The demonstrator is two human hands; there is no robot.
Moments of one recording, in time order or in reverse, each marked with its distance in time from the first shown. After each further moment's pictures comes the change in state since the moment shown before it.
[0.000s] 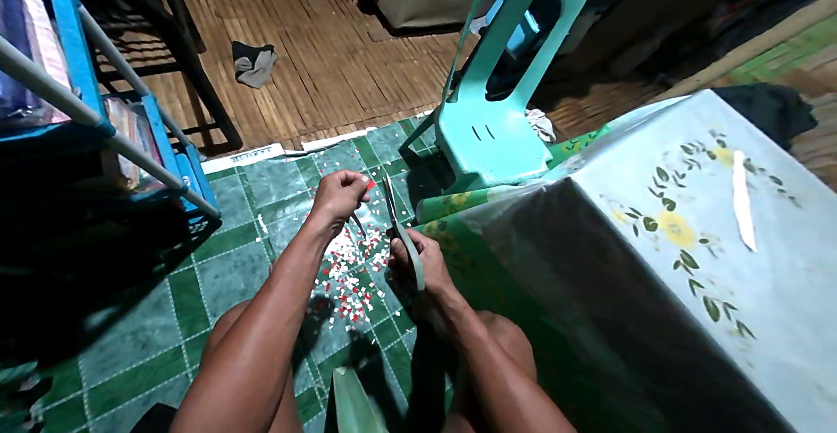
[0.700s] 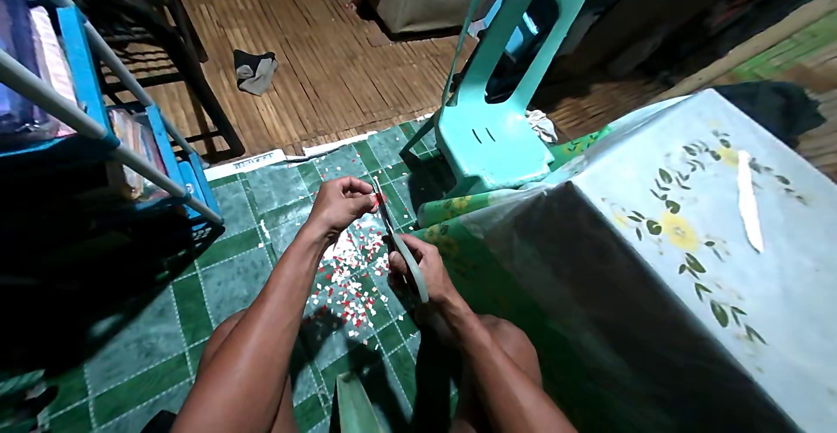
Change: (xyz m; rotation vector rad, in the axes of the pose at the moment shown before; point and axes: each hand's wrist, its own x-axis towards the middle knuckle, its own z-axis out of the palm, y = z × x) left_hand -0.014 0.006 -0.010 0.071 -0.161 0.091; right_hand 0.001 0.002 -0.004 -0.088 -0.108 -0.115
